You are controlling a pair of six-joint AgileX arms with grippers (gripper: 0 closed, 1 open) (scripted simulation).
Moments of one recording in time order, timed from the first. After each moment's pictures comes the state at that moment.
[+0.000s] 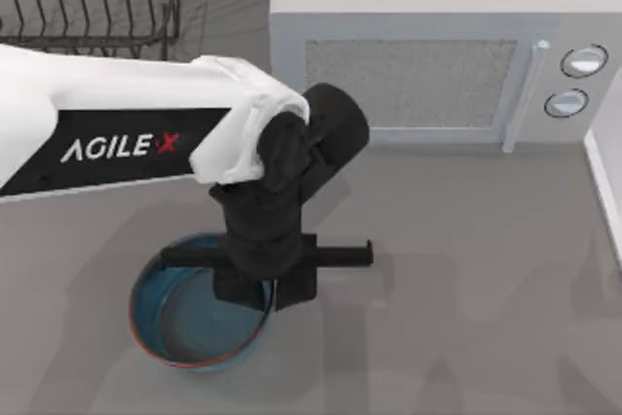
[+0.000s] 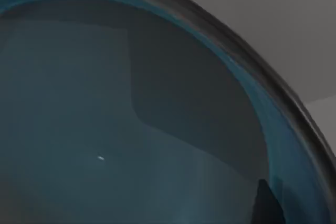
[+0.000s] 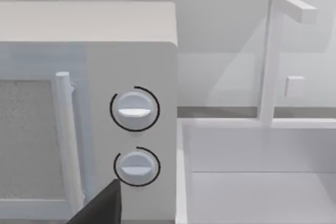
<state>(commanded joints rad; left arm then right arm) -0.75 1.93 1.27 -0.91 0.00 -0.73 0.00 0.00 0.00 0.00 0.00 0.00</state>
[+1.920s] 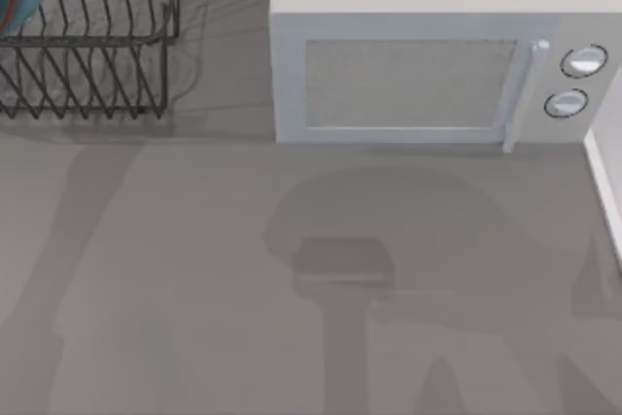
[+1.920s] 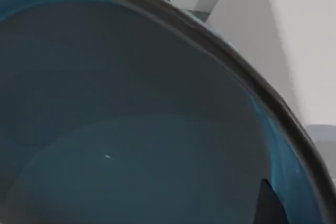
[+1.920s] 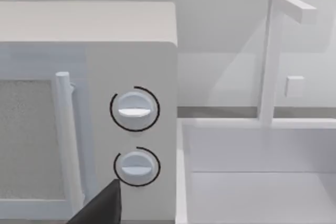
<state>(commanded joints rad) -0.18 1.29 1.42 -0.75 0.12 -0.27 0.00 0.00 0.00 0.00 0.00 0.00</state>
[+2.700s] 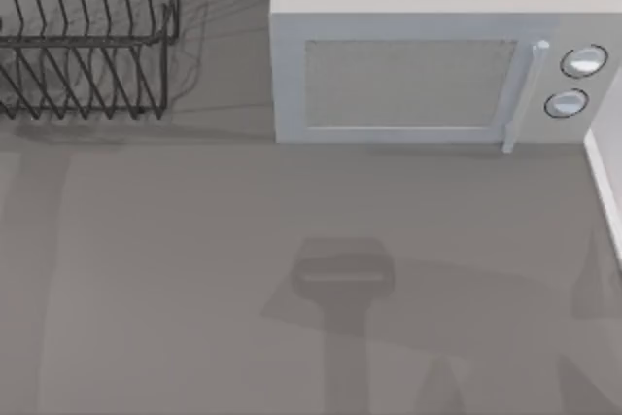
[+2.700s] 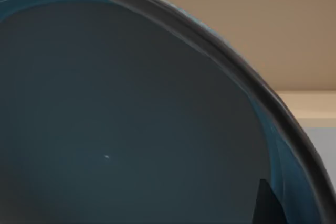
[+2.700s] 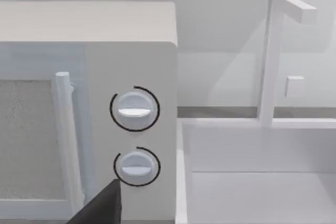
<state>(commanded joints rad) 0.18 0.89 1.11 -0.23 0.21 0.01 0.00 0.00 0.00 0.00 0.00 0.00</state>
